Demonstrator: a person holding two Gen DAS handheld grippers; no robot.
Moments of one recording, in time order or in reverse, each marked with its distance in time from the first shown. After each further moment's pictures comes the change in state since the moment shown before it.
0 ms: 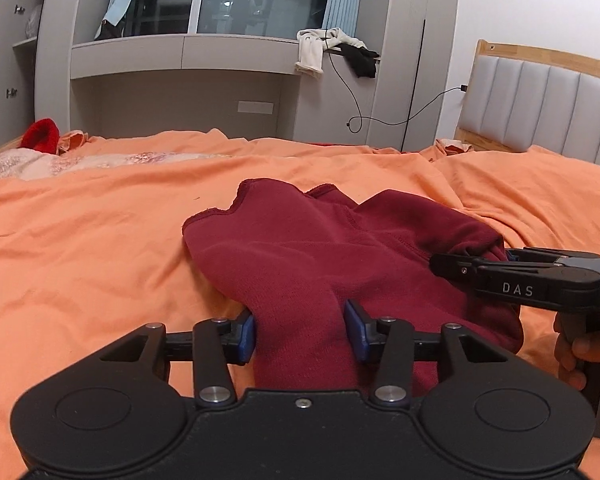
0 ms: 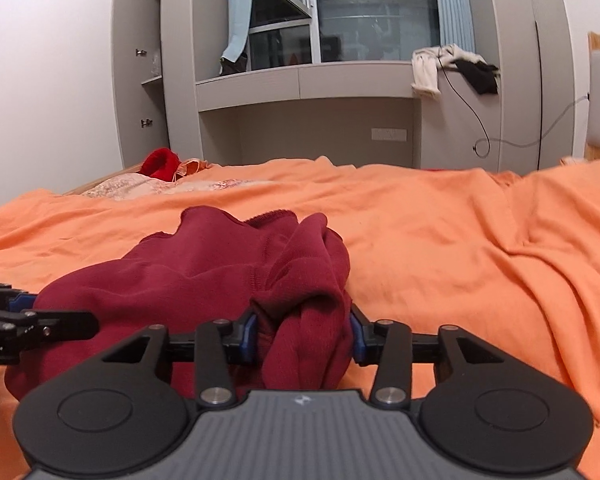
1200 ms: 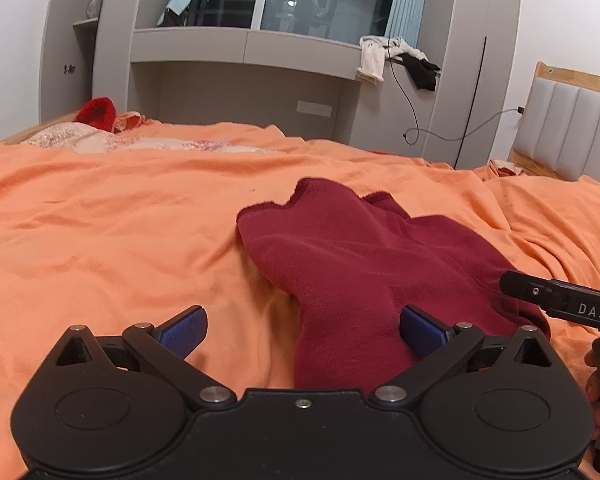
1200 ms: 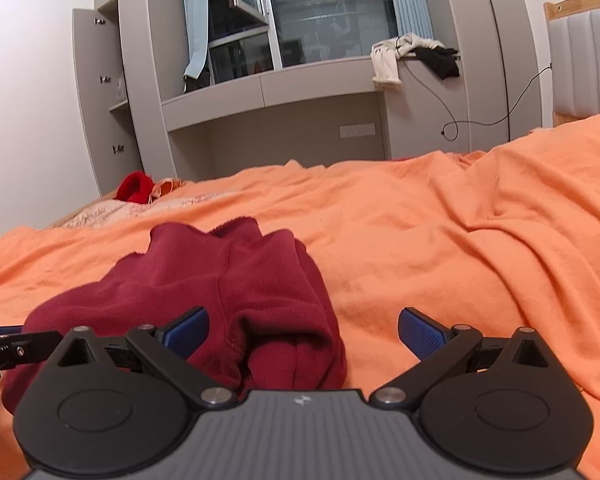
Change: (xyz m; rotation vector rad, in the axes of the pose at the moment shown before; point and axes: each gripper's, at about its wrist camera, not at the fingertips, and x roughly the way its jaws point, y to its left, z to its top) left arm -0.013 0.000 -0.003 -0.126 -0.019 0.150; right arm -0.019 -0.021 -0.006 0.123 -0.028 -0.050
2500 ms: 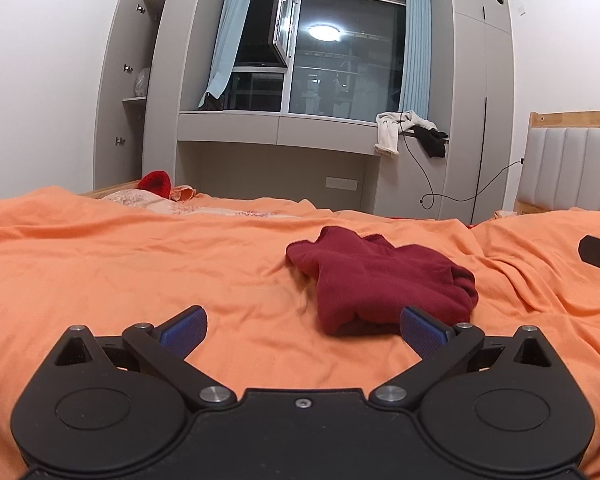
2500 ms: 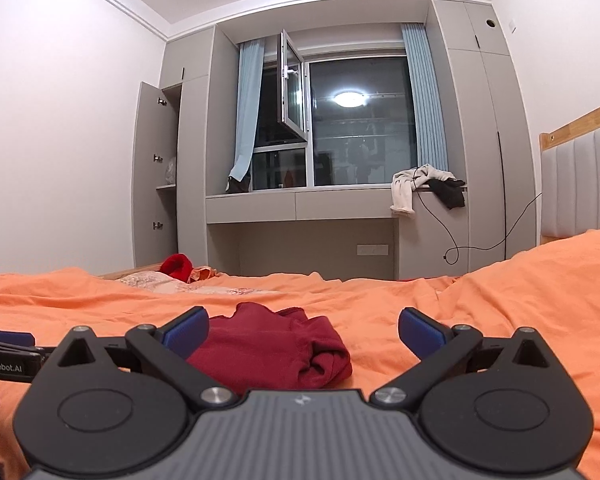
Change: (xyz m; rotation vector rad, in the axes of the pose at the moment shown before) left arm -0.211 -0.020 -0.090 0.028 -0.241 0.115; right arm -0.231 0.046 -0.050 -0.140 -0.356 0.037
